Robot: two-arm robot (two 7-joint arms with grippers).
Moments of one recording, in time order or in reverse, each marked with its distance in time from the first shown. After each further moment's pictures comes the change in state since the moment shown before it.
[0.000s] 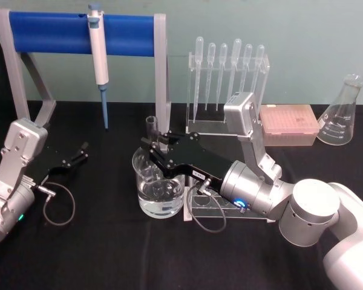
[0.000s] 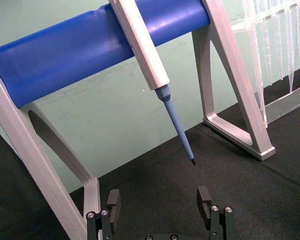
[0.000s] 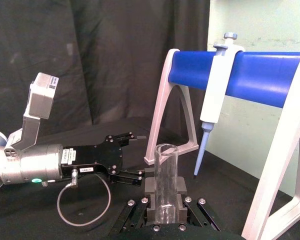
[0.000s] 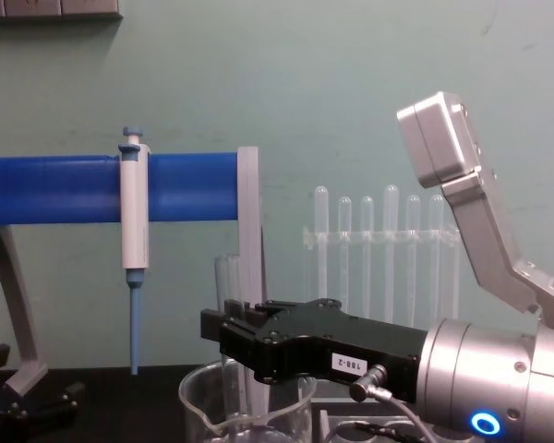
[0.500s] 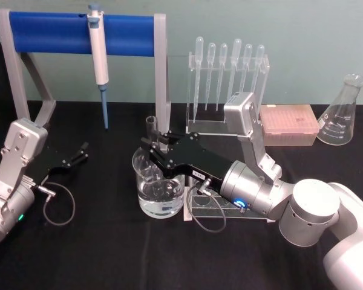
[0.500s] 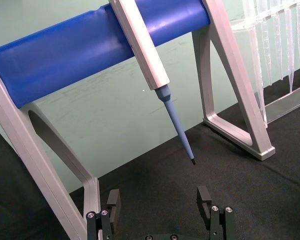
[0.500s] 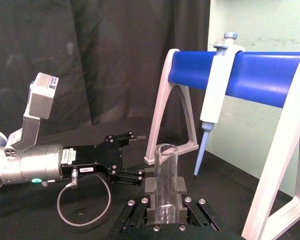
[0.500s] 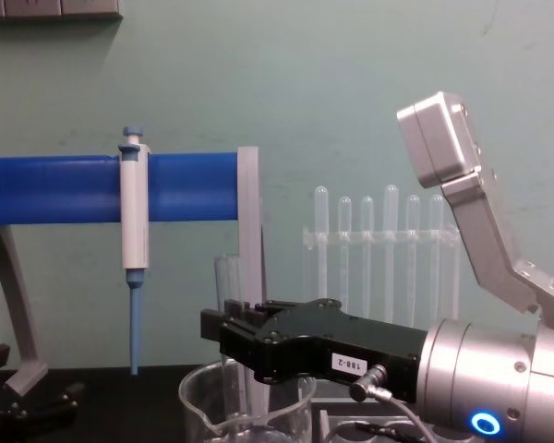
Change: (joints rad) left arm 0.000 0.000 0.000 0.000 0.000 0.000 0.000; right arm 0.000 0.000 0.000 0.000 0.000 0.000 0.000
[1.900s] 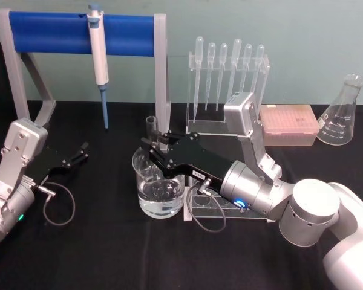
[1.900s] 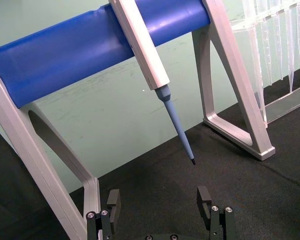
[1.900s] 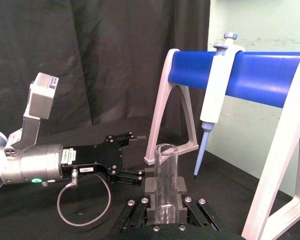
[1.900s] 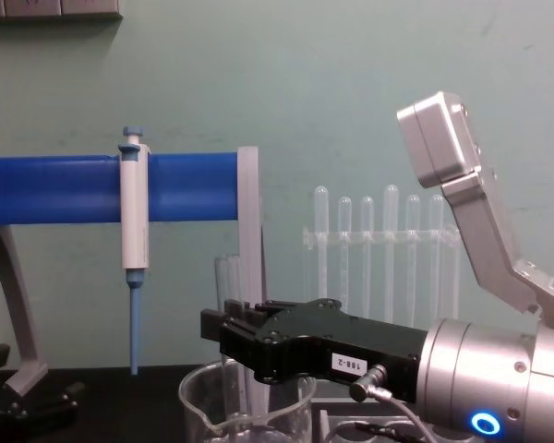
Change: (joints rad) left arm 0.000 0.000 0.000 0.000 0.000 0.000 0.000; right arm 0.000 0.000 0.000 0.000 0.000 0.000 0.000
